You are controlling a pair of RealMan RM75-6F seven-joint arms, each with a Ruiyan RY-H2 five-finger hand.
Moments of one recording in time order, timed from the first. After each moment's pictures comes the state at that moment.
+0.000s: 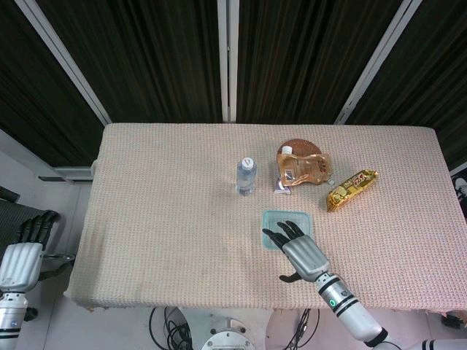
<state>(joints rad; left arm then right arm) -0.09 -1.21 -0.02 -1.48 1.49 1.46 -0.01 0.55 -1.35 -0.05 -1.95 -1.25 1.14 -0.45</state>
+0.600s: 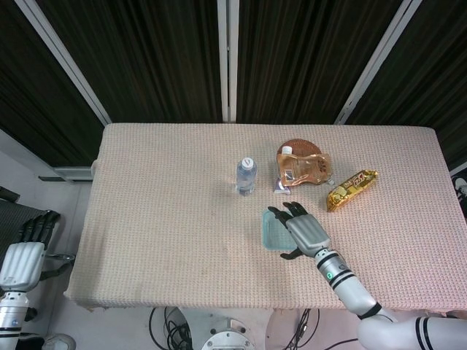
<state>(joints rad) -0.09 -1.20 -0.02 -1.50 1.49 1.44 0.01 0.65 -1.36 0.08 -1.88 -0.99 1.01 -0.45</state>
